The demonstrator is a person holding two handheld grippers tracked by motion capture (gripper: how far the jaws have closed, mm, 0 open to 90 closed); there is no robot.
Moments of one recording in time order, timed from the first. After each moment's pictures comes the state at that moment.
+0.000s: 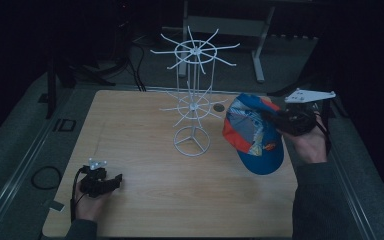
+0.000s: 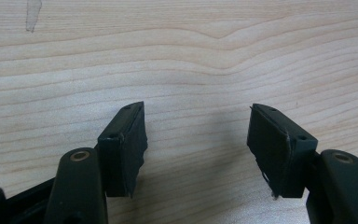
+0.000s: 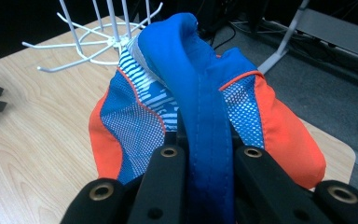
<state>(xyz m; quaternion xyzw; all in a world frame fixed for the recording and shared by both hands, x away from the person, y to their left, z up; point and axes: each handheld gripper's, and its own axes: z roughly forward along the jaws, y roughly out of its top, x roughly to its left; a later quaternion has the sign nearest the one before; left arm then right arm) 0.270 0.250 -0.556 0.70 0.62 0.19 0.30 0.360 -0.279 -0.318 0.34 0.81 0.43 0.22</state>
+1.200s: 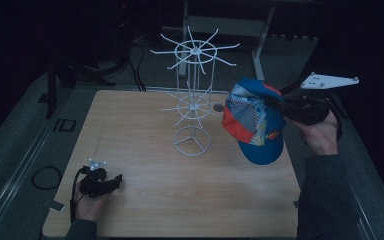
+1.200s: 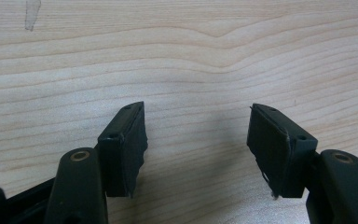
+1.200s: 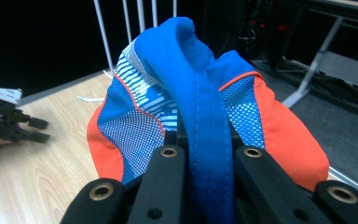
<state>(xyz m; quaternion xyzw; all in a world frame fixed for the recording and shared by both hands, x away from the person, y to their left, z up) 0.269 0.250 -0.556 0.70 0.62 0.19 0.30 0.355 -0.283 -0.273 0.29 0.79 0.50 0.20</state>
